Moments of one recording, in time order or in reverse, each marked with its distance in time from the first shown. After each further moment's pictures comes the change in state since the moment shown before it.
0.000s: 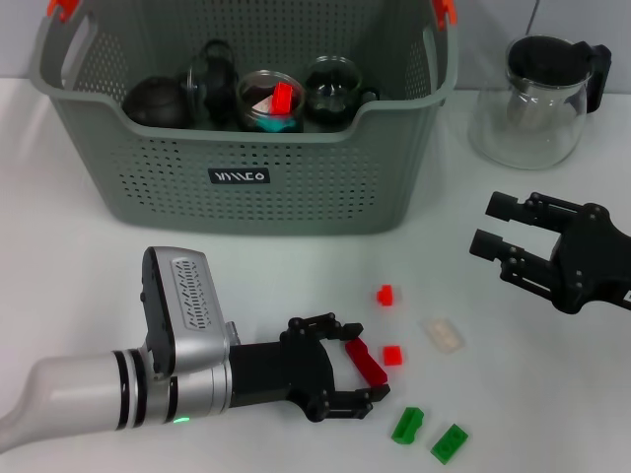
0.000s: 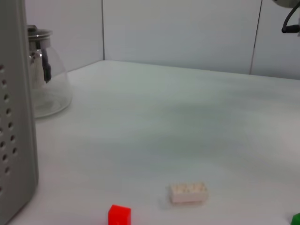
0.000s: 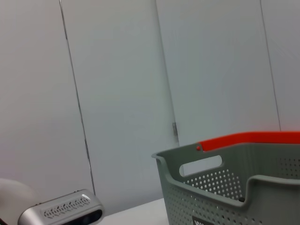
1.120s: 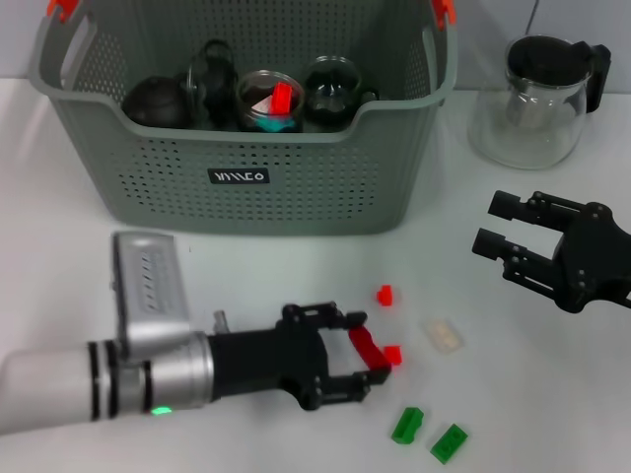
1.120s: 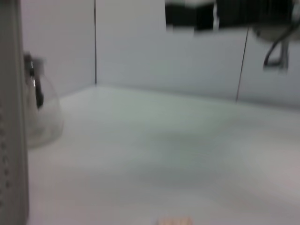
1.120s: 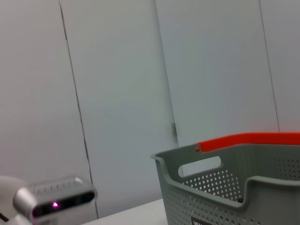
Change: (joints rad) left arm 0.037 0.011 -0.009 0.076 0.001 0.150 -0.075; right arm -0.001 -0.003 0.002 0.000 0.002 -0.002 0.000
